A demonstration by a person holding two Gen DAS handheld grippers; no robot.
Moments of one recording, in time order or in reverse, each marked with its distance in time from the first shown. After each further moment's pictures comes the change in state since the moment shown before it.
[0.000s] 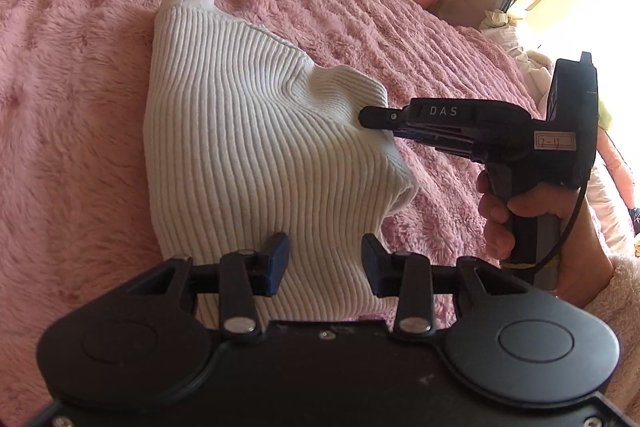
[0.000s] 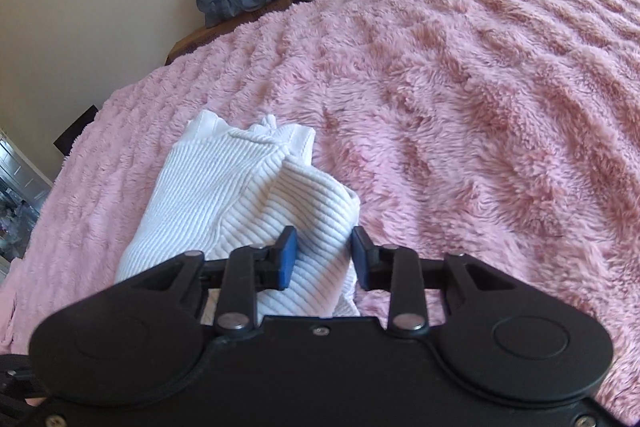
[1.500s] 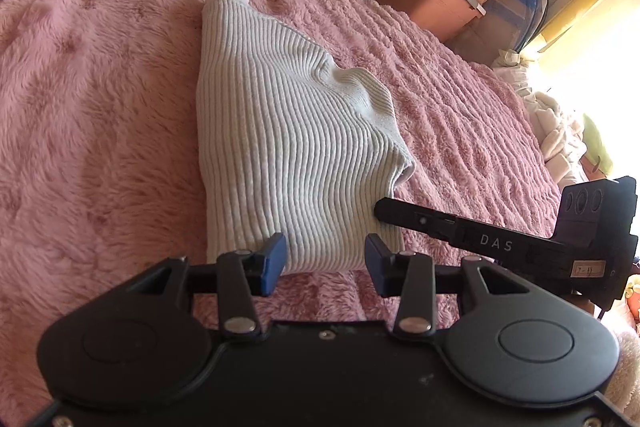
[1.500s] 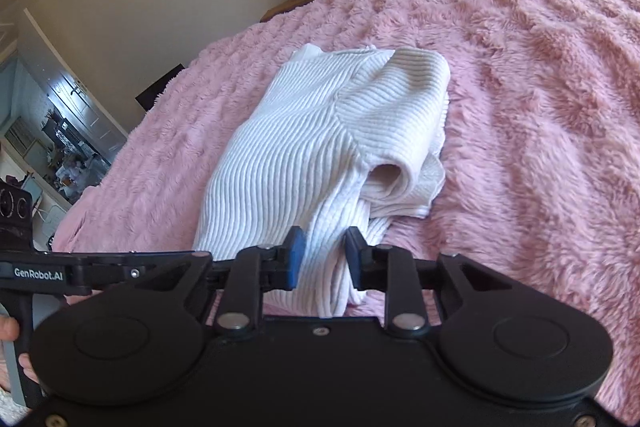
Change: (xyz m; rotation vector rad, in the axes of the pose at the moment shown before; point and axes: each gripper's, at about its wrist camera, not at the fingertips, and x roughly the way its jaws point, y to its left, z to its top) left arm -0.032 0.012 -0.040 -0.118 -0.088 0.006; right arm -0.045 0.011 -0.072 -0.117 0.068 0.260
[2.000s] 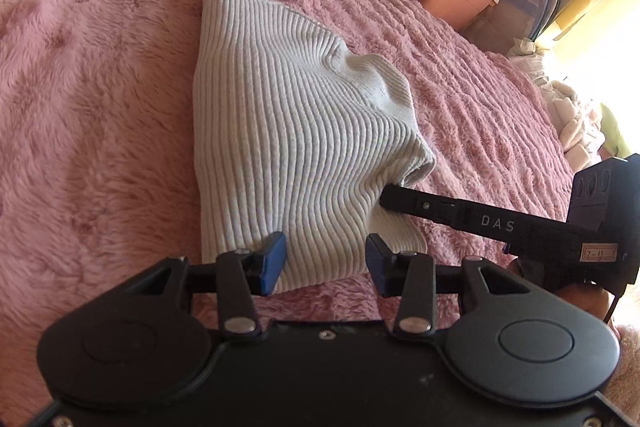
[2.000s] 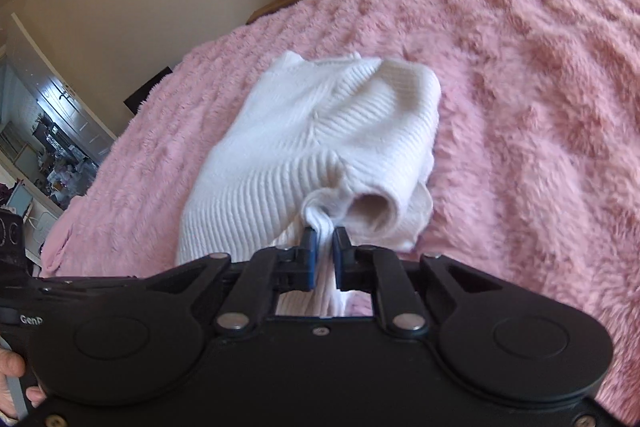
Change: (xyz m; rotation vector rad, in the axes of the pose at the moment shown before) left arm 0.030 0.000 -0.002 0.022 0.020 0.054; right arm 0.020 -0.018 0.004 0.036 0.008 -0.046
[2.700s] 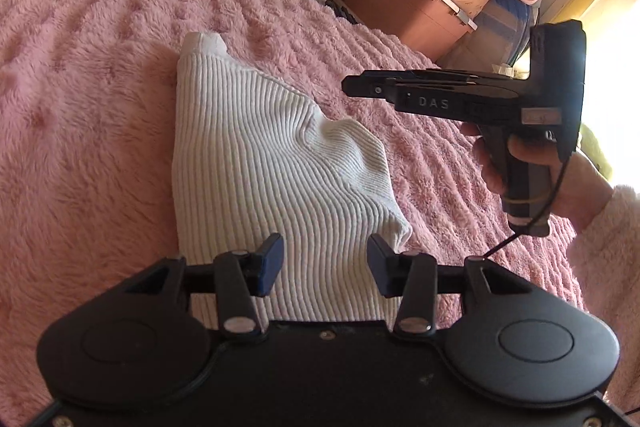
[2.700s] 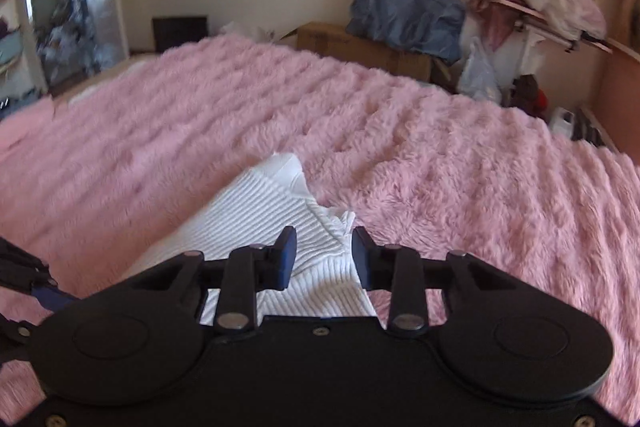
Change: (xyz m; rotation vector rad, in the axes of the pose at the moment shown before) left arm -0.013 -0.003 0.048 0.023 -0.077 -0.060; right arm 0.040 0.043 0.157 -0.645 0.014 -0.081
